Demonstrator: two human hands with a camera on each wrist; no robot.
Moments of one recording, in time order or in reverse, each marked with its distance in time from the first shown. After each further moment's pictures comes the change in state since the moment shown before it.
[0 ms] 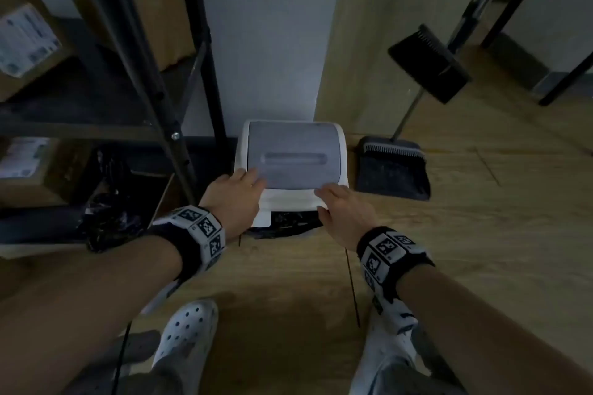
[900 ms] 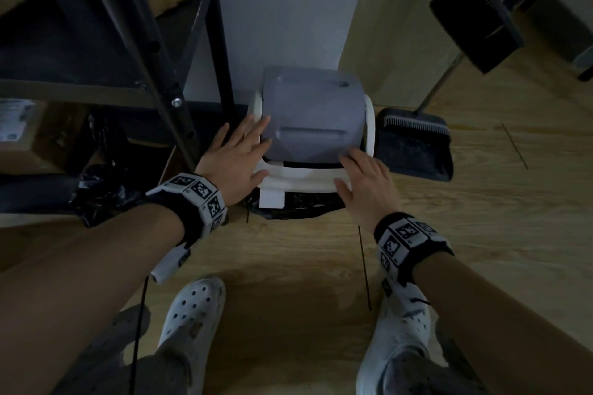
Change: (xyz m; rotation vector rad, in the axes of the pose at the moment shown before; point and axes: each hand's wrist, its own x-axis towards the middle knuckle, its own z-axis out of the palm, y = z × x) left_hand 0.033 -0.044 0.047 -0.091 0.006 -0.059; right_hand 0.033 0.020 0.041 -0.070 0.281 -0.008
